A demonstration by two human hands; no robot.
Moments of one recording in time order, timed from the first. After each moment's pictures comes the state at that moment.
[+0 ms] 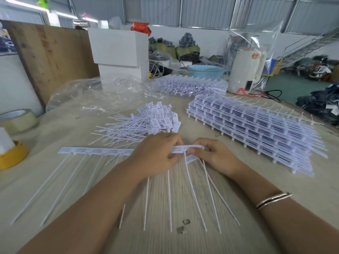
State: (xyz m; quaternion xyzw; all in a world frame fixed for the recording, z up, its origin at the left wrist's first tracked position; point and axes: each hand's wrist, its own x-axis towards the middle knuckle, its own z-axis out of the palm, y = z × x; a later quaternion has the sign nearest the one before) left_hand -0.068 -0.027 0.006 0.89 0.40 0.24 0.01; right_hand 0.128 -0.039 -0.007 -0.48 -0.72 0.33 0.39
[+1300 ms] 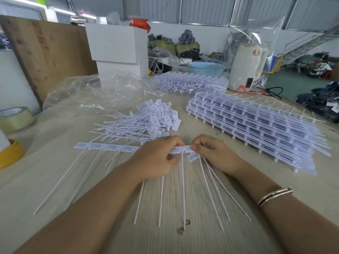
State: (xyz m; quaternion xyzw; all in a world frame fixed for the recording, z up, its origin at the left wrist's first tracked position) left_hand -0.068 -0.022 -0.011 0.88 0.41 0.22 0.12; right_hand 0.132 -0.034 -0.010 -0.52 -0.74 0.26 0.34
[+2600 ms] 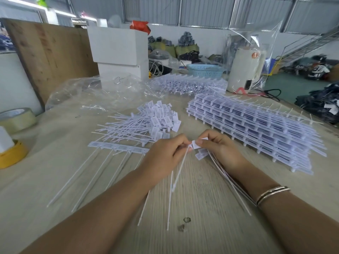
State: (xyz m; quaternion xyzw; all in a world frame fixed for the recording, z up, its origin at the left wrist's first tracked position) left_hand -0.048 -0.027 -0.021 0.82 0.37 0.39 0.18; right_hand 0.135 -0.036 -0.007 -0.43 -0.62 0.42 0.50
